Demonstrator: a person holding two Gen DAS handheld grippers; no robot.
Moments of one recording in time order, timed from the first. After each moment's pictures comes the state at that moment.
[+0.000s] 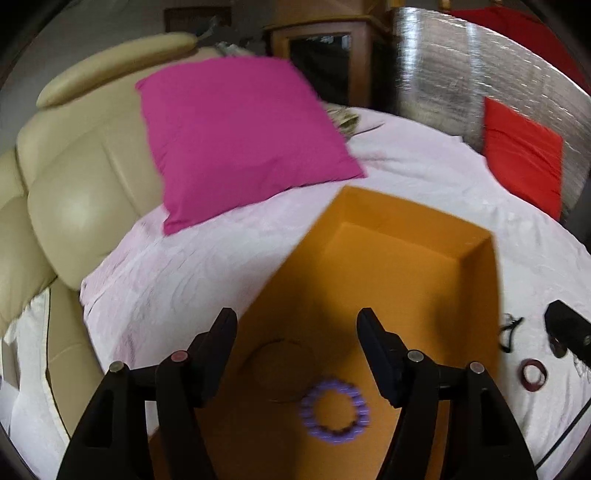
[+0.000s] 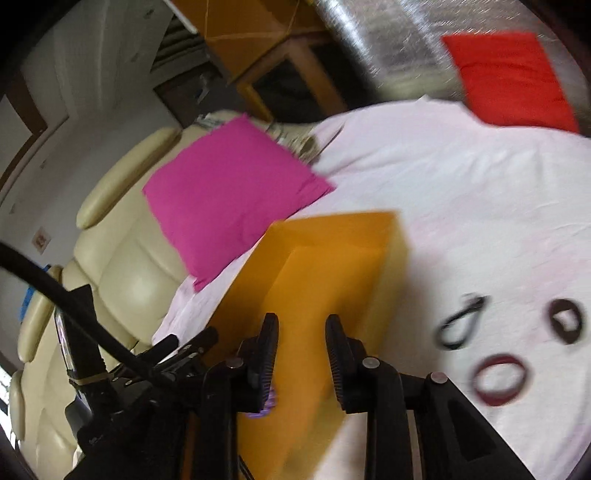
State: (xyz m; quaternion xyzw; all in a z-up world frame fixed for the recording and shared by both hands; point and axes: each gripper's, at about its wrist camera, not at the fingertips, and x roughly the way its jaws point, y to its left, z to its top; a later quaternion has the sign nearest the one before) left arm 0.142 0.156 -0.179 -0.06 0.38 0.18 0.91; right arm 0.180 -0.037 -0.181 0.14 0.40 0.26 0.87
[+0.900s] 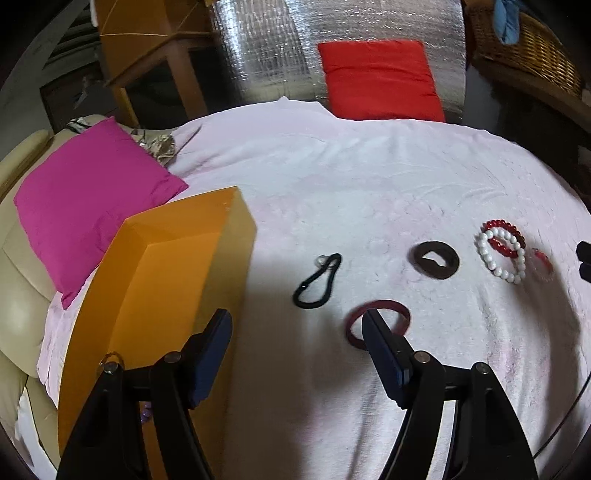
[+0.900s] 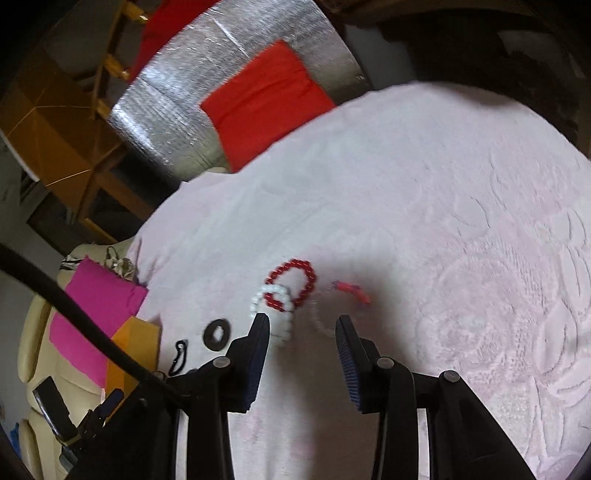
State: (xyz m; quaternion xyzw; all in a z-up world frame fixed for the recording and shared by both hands) left arm 0.154 -0.046 -0.195 0.09 0.41 0.00 0.91; right arm 0.112 -0.352 -0.189 0.30 0.40 -0.03 0.87
